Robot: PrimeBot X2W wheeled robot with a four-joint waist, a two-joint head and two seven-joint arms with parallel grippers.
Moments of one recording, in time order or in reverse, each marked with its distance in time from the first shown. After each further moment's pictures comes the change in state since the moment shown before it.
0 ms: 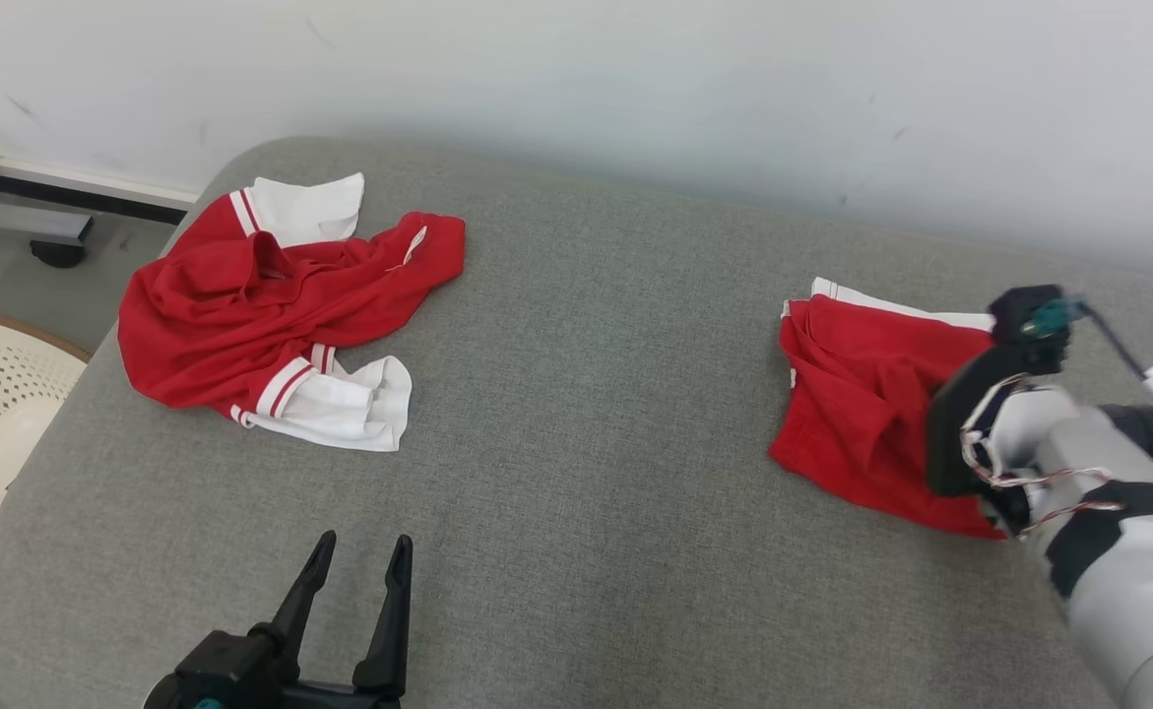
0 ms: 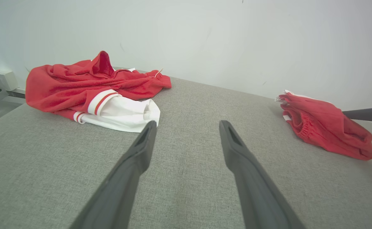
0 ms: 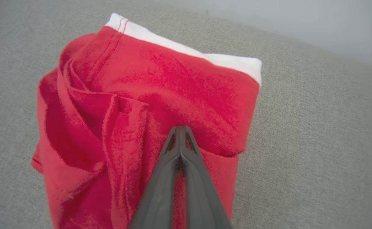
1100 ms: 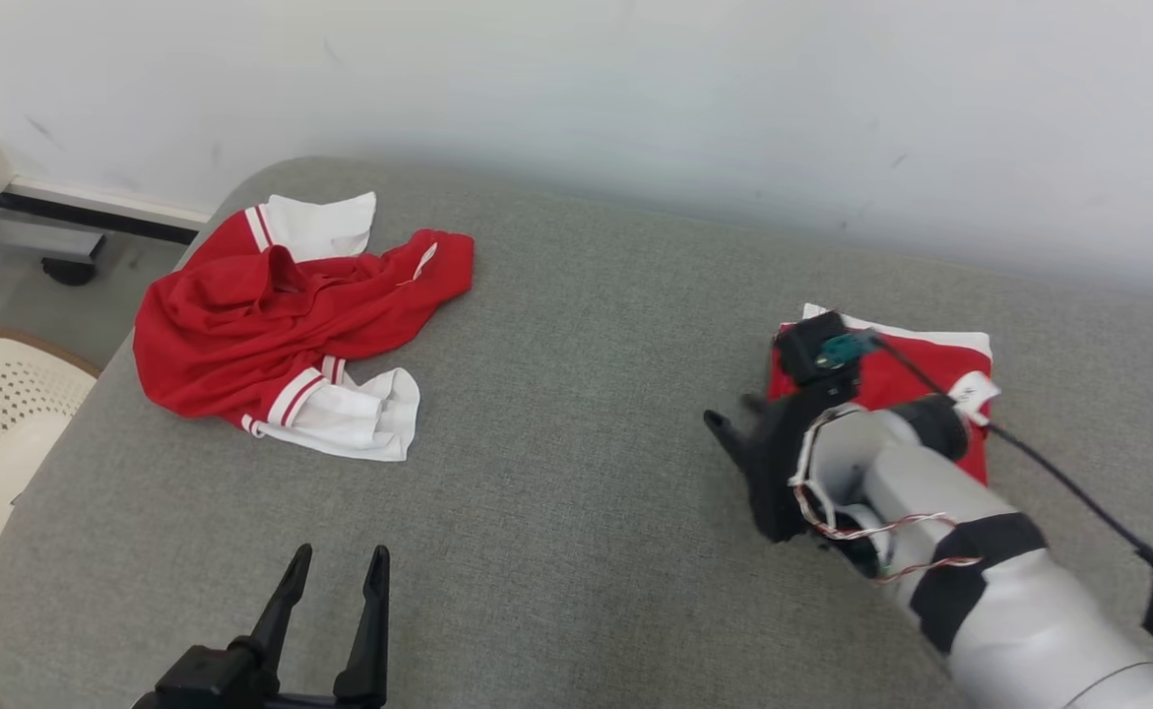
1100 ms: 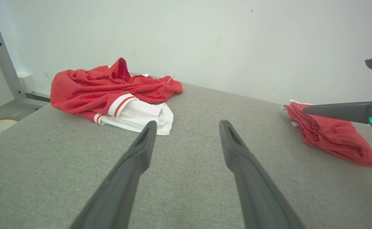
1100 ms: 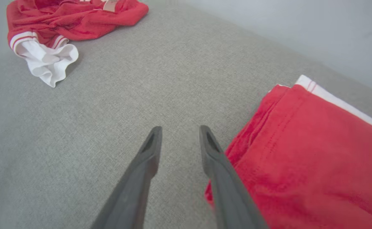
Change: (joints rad) left arm 0.023 0.012 0.020 -0.003 -0.003 0.023 -0.012; right arm 0.106 0.119 0.221 -0.337 0.077 0.000 0.030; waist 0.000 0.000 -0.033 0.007
